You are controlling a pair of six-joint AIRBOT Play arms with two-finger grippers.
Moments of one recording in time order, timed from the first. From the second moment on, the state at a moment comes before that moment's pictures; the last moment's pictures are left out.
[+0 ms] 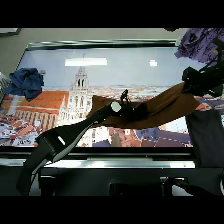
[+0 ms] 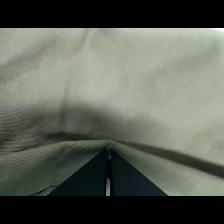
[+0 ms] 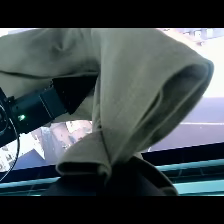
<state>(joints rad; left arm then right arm) -0.78 -2.13 1.81 0.52 -0.59 -1.79 -0.09 -1.33 1.83 -1.35 1.80 1.88</state>
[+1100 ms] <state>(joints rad) 0.02 -1.56 1.82 1.04 -1.28 -1.78 0.53 -1.71 1.83 -1.31 1.25 2.24</state>
